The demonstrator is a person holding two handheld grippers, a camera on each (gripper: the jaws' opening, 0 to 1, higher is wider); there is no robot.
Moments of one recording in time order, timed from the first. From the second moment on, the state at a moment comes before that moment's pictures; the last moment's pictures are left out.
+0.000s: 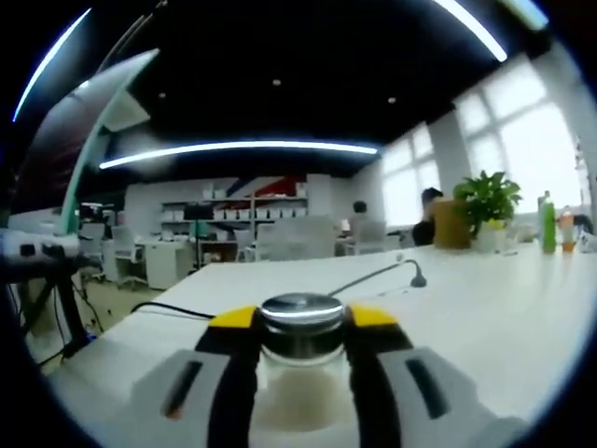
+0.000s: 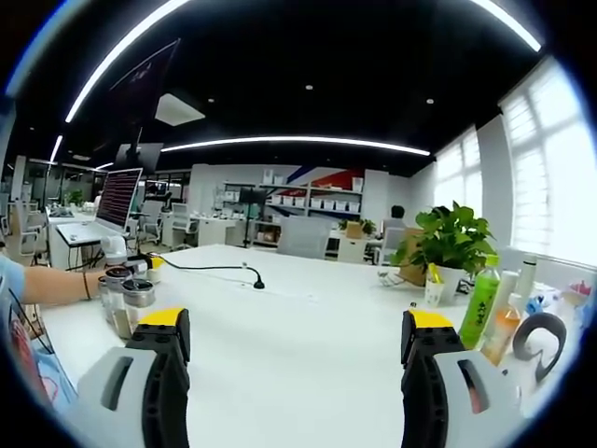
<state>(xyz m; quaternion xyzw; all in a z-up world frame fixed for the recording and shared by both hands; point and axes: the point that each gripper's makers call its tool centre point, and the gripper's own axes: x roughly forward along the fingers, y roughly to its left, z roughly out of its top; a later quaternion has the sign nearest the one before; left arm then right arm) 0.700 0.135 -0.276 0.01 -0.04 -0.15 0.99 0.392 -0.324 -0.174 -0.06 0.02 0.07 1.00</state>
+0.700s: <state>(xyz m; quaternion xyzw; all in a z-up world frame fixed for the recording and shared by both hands) 0.642 0.109 -0.229 0.02 -0.07 -0.21 0.97 0.393 -0.326 -0.175 -0.06 0.02 0.07 1.00</state>
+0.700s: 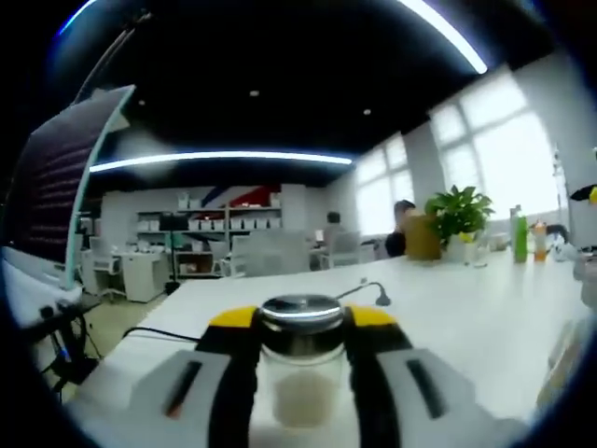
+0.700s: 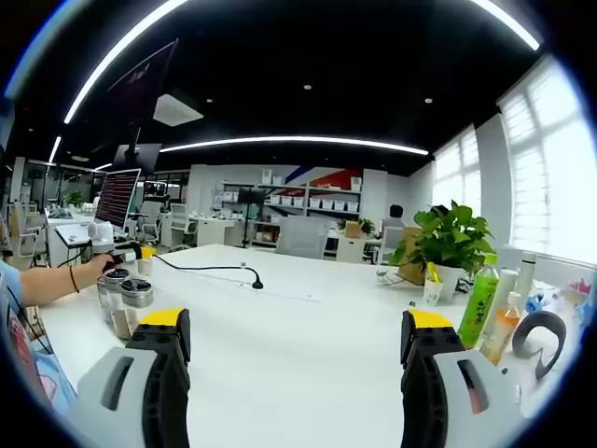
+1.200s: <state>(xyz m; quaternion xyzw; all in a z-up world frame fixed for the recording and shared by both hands) 0.609 0.131 -0.197 -0.01 -0.06 -0.25 0.97 0.392 -0.325 -0.174 -0.06 0.02 0.07 1.00</state>
